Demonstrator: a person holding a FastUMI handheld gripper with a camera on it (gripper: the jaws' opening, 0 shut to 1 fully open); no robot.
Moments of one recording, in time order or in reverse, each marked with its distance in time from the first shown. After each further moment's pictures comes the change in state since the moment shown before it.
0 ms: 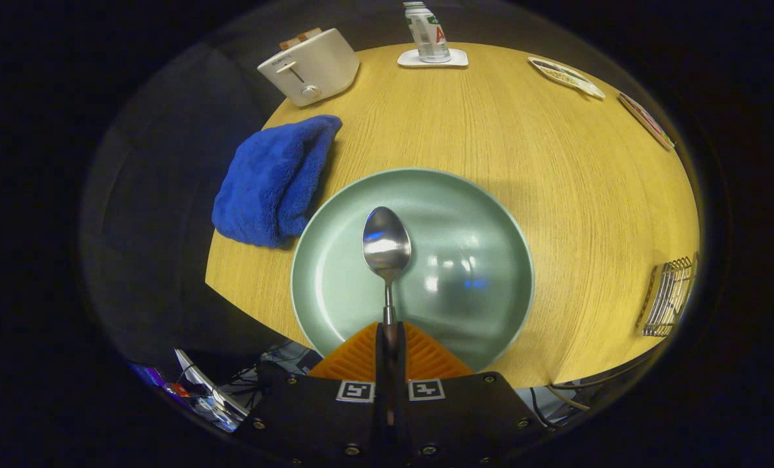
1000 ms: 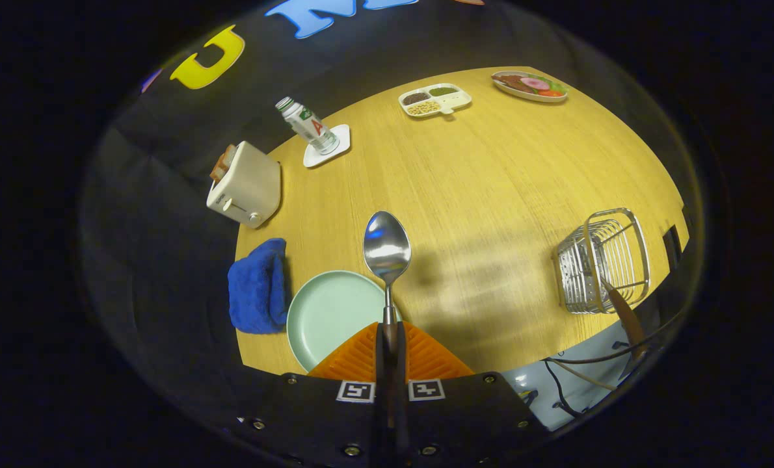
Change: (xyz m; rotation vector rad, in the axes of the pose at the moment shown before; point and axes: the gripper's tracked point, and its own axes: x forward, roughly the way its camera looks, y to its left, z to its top) arm -0.116 -0.102 0.036 0.418 -0.287 -0.036
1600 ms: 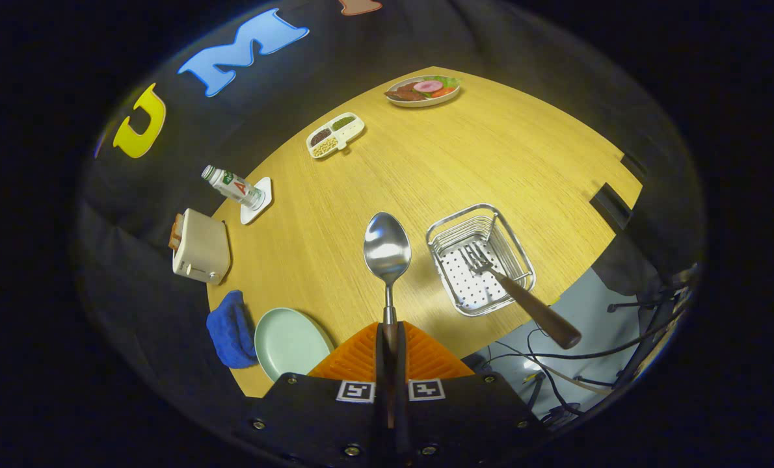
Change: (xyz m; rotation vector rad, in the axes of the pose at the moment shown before) arm -0.050 -0.104 0.014 0.240 -0.091 -0.139
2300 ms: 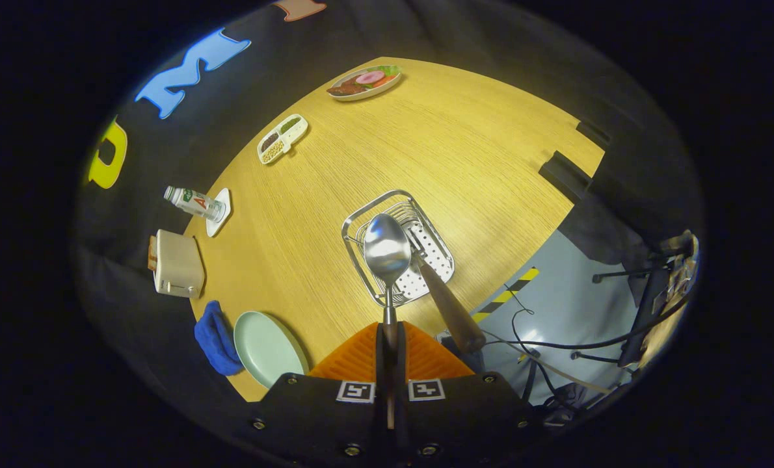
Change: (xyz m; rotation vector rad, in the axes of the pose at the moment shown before) arm -0.005 -0.050 -0.013 0.107 0.072 -0.074
